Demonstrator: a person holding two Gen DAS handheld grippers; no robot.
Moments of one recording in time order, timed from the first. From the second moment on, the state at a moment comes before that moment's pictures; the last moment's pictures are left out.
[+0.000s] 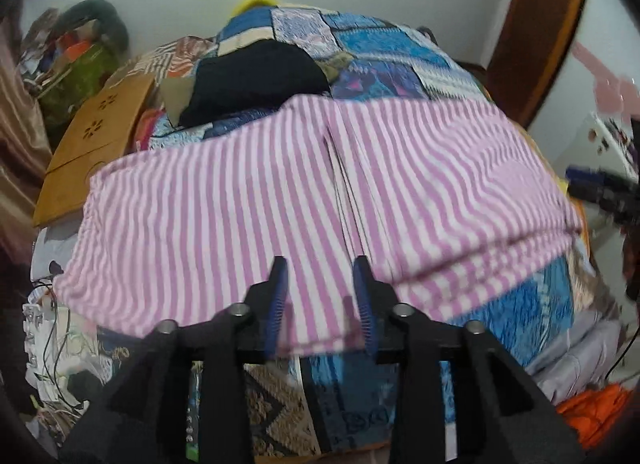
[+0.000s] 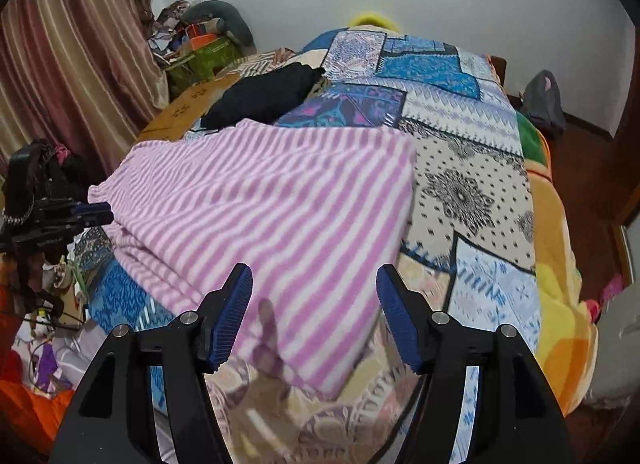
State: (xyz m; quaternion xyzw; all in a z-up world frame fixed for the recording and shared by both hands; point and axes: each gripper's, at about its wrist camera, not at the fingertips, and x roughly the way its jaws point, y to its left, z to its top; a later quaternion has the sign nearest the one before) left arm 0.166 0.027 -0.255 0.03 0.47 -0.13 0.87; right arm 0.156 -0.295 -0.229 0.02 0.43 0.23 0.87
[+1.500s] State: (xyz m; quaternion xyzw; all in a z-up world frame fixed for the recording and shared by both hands) left arm 0.342 0.001 -0.272 0.02 0.46 -0.08 0.88; right arm 0.298 -0.327 -0.244 0.03 0.41 0.21 0.89
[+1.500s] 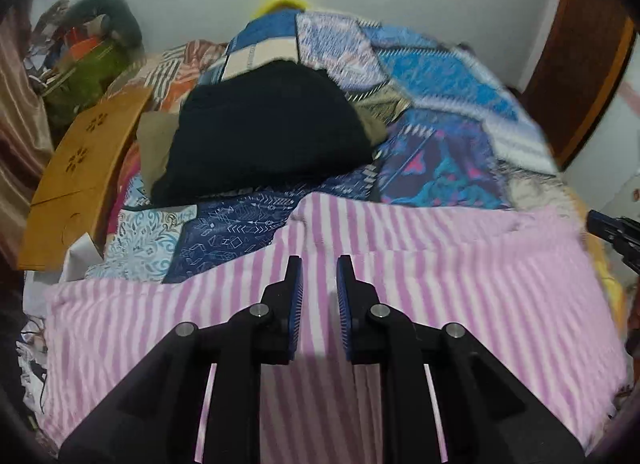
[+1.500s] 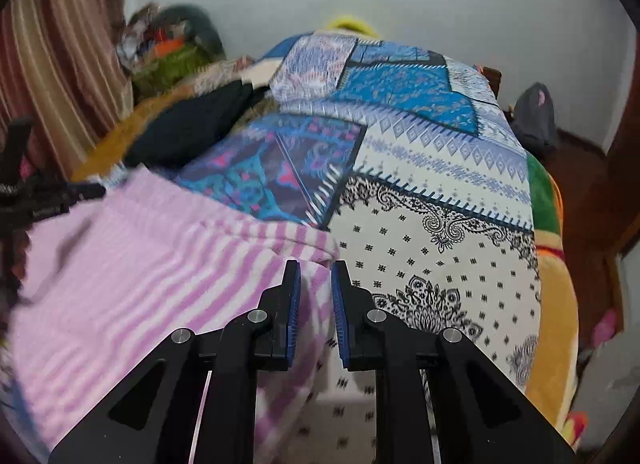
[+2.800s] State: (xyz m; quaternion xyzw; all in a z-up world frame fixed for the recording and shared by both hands) left arm 0.151 0.146 -0.262 -0.09 0.45 0.02 0.89; right arm 0.193 -0.224 -0.197 -0.04 0.38 0.29 0.88
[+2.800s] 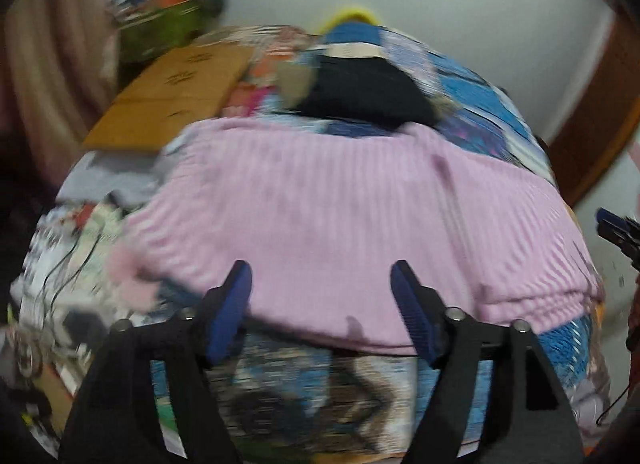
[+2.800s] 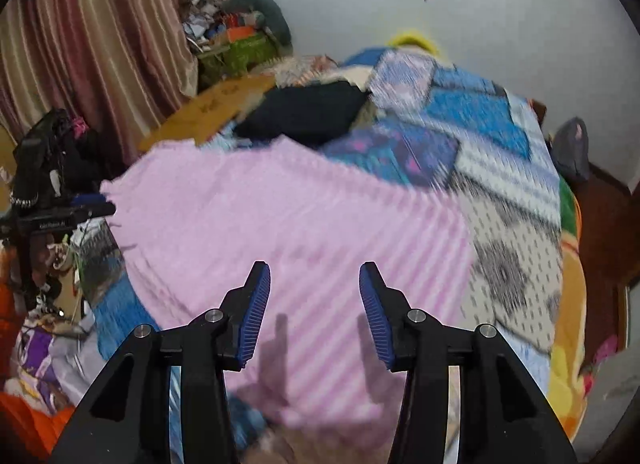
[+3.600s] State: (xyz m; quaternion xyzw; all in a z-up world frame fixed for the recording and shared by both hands) left arm 0.187 0.231 -0.345 -0.28 0.48 0.01 0.83; right arm 0.210 -0.139 -0.251 -0.11 0.44 0.32 0.83
